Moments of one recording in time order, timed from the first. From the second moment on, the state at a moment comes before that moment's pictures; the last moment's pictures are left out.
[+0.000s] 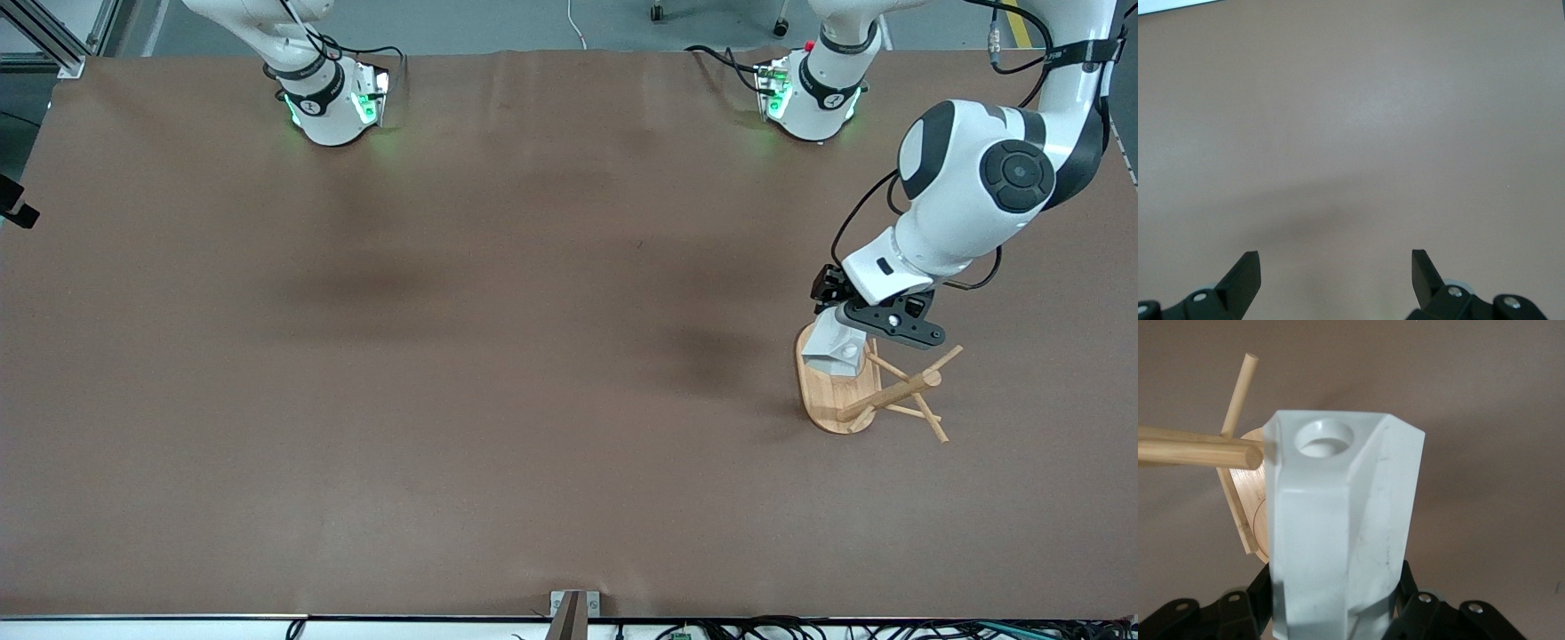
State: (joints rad) left arm 0.23 0.08 -0.44 -2.05 -0.02 2.18 0.14; right arm -0.07 -0.01 -0.08 -1.45 -0.02 1.48 0.03
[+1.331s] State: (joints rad) left arm 0.23 0.14 -0.38 -2.05 -0.06 2.28 0.14; right arm -0.07 -0.01 -0.08 -1.45 -0.02 1.47 0.03
